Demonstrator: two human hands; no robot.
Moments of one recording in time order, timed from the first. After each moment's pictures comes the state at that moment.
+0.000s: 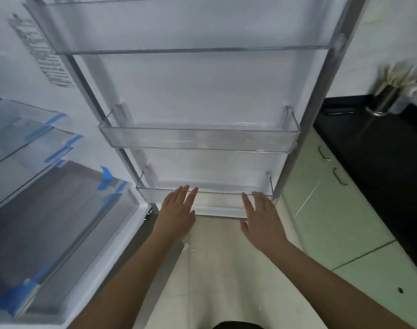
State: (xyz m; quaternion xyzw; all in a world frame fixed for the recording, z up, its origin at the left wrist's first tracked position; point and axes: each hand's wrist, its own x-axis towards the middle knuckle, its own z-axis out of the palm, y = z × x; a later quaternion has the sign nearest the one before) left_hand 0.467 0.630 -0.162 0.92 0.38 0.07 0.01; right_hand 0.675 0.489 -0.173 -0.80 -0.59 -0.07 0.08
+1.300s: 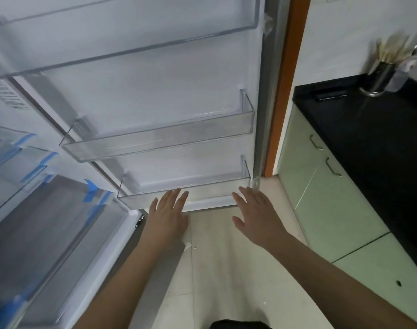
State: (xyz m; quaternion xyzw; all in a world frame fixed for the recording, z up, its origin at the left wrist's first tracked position) left_hand 0.518 0.603 -0.138 0.92 0.40 0.04 -0.01; right_hand 0.746 0.479 -0.164 -0.76 -0.64 0.02 0.08
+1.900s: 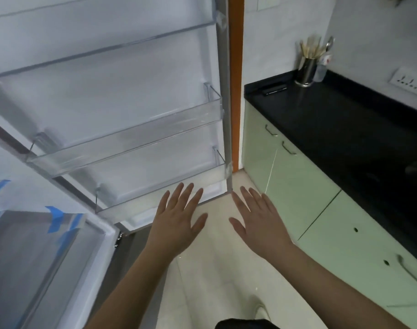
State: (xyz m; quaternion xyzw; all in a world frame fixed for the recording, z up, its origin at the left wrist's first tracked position) left_hand 0.533 0.568 -0.112 0.97 0.25 0.05 0.00; right_hand 0.688 0.403 -0.137 -0.86 -0.50 -0.03 0.07
